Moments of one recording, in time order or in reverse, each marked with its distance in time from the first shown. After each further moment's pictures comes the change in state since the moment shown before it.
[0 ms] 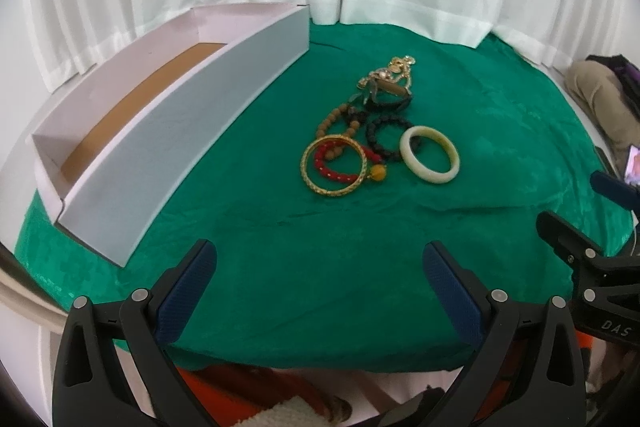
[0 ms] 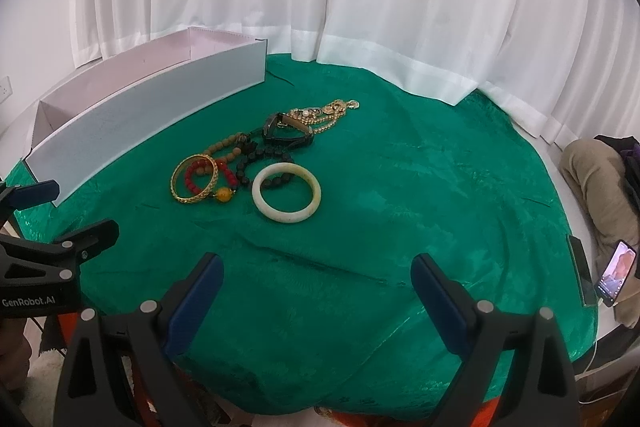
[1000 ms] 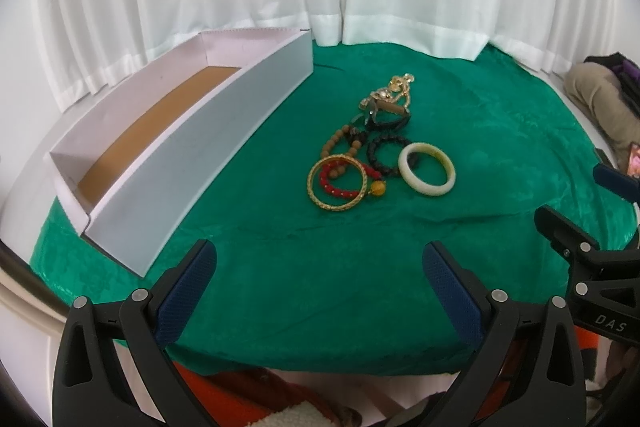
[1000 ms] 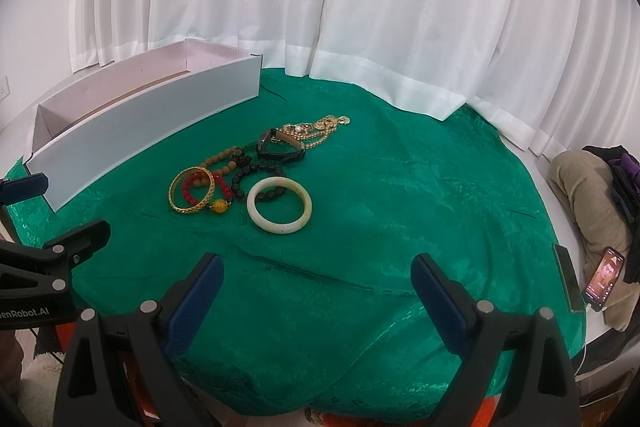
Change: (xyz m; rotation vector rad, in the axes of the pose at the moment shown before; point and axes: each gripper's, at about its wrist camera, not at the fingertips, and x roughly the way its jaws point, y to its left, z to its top) left arm -0.025 -0.005 -0.001 0.018 -0.074 0.041; right arm -0.019 0.000 -0.001 -0.011 -0.057 -0.045
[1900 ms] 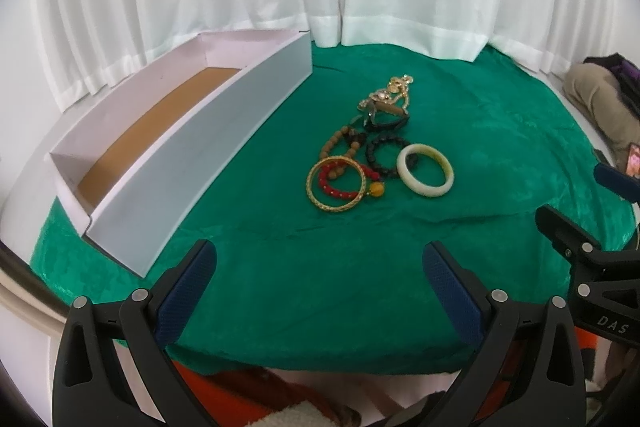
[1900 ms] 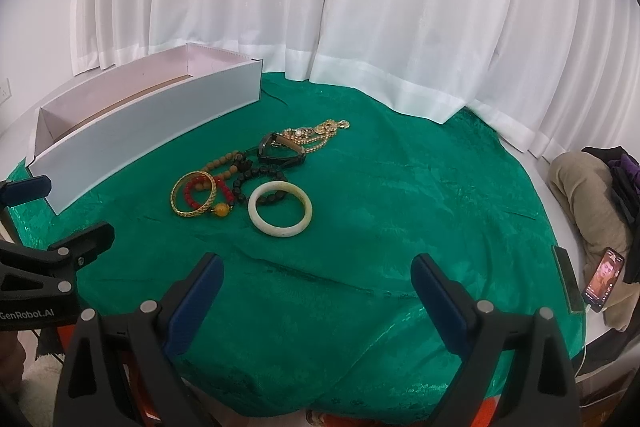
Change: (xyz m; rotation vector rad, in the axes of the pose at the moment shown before) left arm 0.000 0.001 0.003 -0.003 0.000 -0.006; right arm -0.003 0.000 0.002 0.002 -0.013 0.001
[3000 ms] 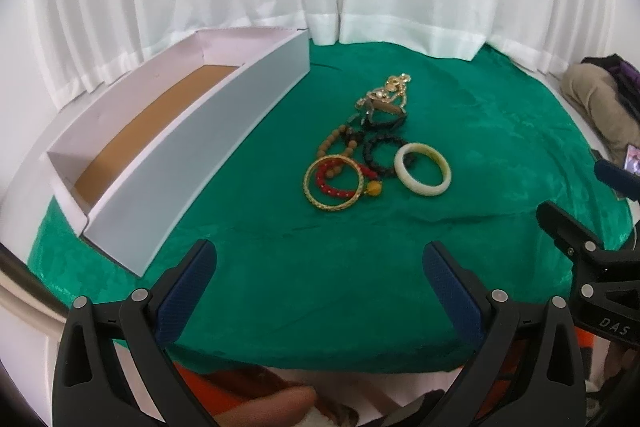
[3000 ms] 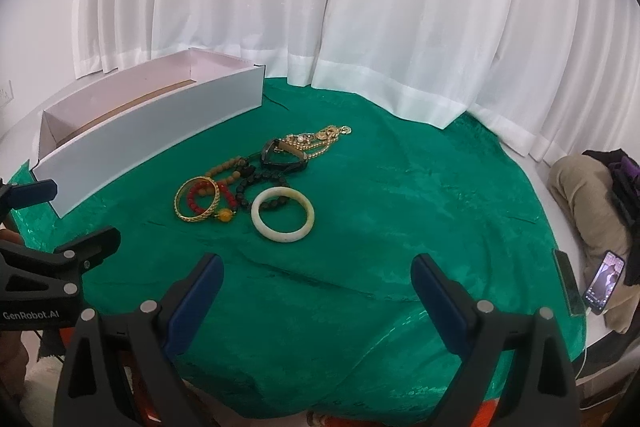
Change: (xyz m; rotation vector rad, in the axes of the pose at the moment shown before) left arm 0.000 -0.001 -0.004 0.000 0.011 -0.007; right arm -0.004 0.003 0.001 -0.006 -0.021 -0.005
